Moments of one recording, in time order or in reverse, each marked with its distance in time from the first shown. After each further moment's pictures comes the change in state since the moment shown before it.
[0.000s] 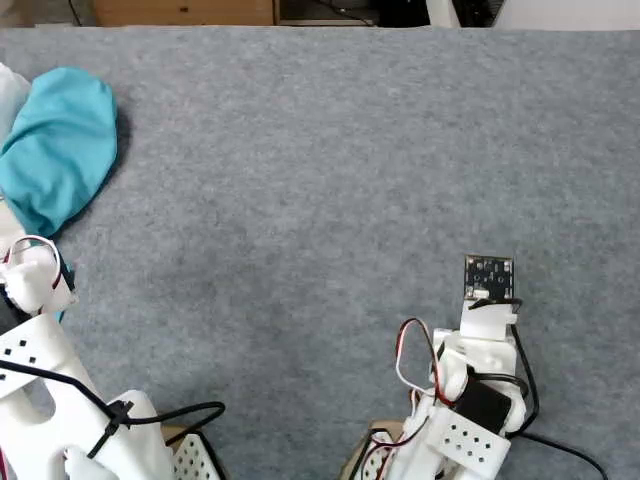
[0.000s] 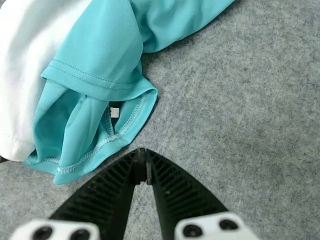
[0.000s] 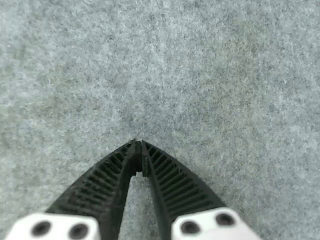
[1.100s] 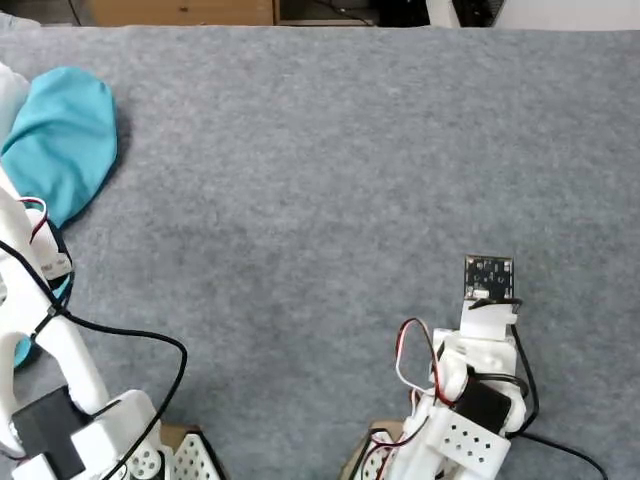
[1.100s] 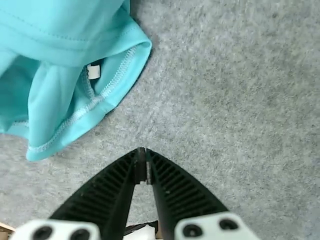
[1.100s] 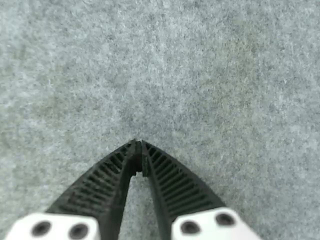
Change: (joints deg) left arm 1.5 35.4 -19.5 9.9 3.0; right arm 0.0 0.0 0.0 0.0 0.0
